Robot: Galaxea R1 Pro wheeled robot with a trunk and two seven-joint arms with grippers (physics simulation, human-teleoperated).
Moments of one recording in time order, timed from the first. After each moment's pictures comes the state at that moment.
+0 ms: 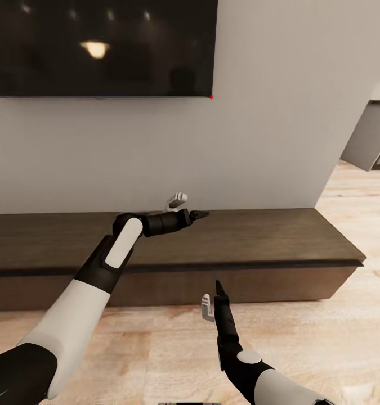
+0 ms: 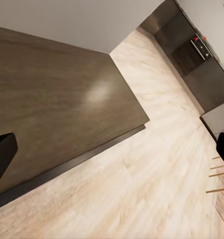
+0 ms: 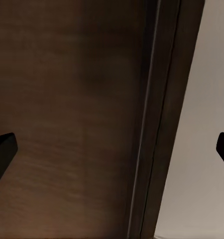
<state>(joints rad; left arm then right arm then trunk) -0.98 -0.05 -0.31 -1.13 0.91 0.85 -0.16 -0.65 0.17 0.53 -0.26 1.18 0.30 -0.63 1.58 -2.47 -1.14</state>
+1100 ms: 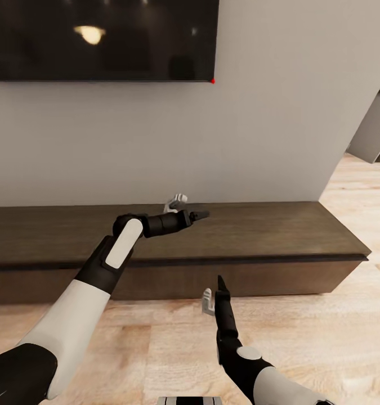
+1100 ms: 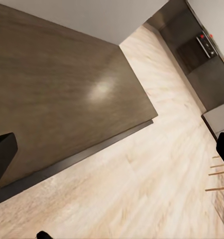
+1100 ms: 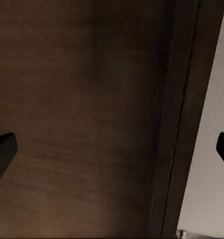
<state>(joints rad) -0.97 -0.05 -0.31 -1.12 0.91 0.85 -0.16 -0.65 0.17 0.51 -0.31 1.14 0.31 -0.64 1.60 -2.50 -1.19</state>
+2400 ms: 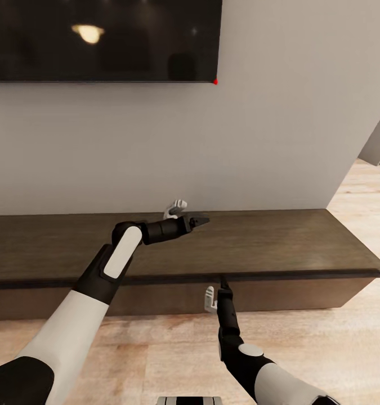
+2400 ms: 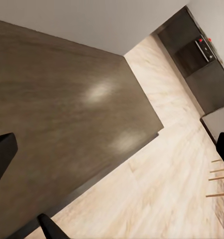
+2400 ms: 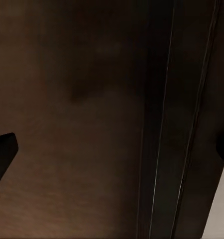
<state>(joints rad) -0.91 -0.05 -0.31 -1.18 0.91 0.84 -0.16 -0.66 0.17 0.50 -0.30 1.12 0.30 -0.65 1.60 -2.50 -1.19</state>
